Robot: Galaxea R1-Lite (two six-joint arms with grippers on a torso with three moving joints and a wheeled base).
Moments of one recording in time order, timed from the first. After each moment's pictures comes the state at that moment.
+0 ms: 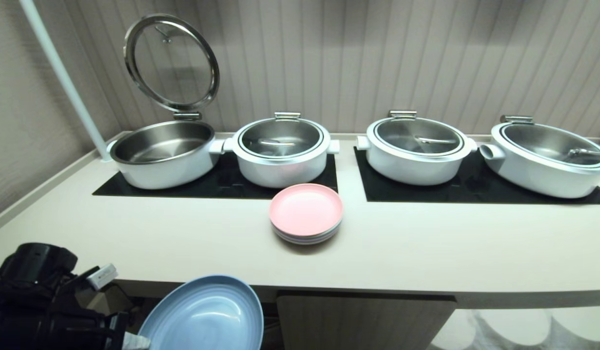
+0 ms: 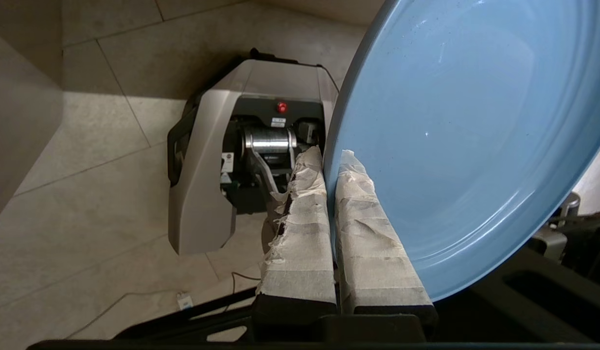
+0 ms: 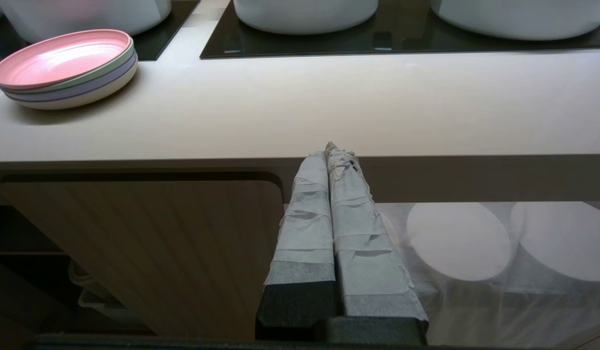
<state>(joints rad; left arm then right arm) 0.16 1.55 -0.43 0.14 -0.46 -0.09 0.00 0.00 0.00 0.00 -0.03 0.03</state>
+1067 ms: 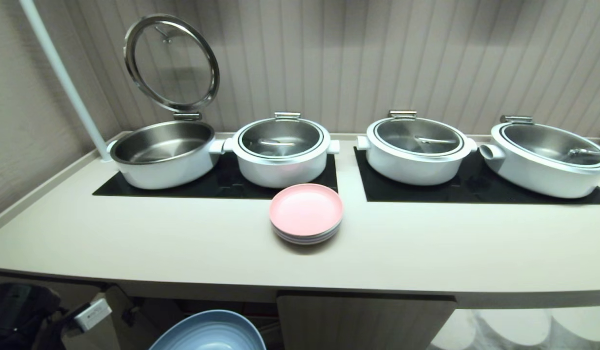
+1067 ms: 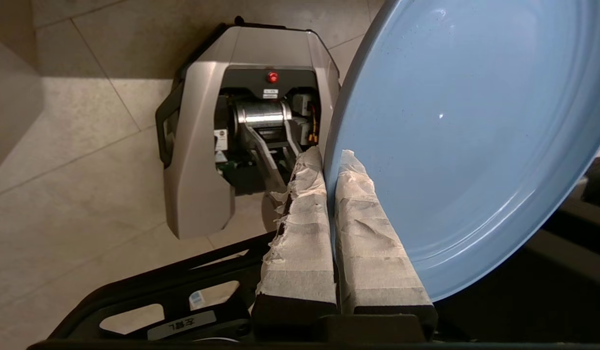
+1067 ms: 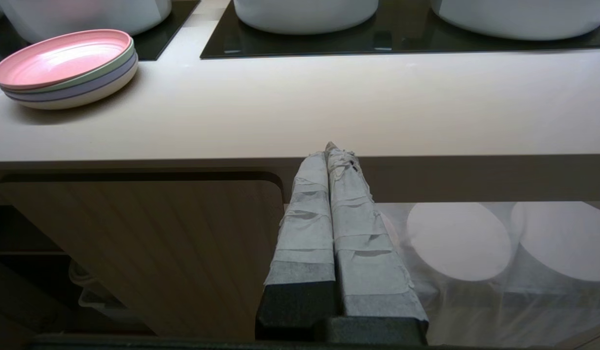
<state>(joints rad) 0.16 1.42 -0.26 0.14 -0.51 -0.01 0.00 0.00 0.00 0.00 -0.03 0.03</state>
